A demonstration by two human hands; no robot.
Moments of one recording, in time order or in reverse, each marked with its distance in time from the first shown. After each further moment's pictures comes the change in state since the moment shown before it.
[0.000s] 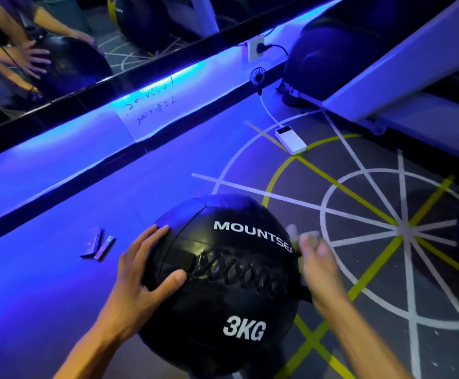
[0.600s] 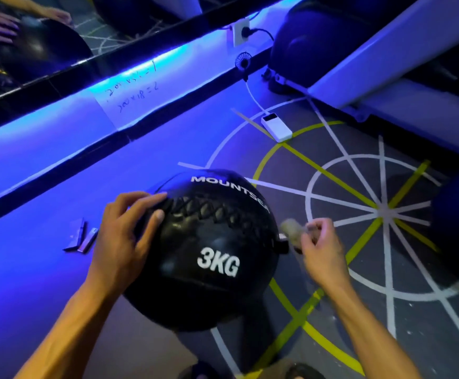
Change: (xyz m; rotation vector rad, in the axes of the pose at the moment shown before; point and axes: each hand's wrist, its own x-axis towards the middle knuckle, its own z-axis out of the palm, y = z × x) left_hand 0.047 0.024 -0.008 0.201 0.162 0.270; right_hand -0.010 -0.007 -0.032 -0.386 0.079 -0.156
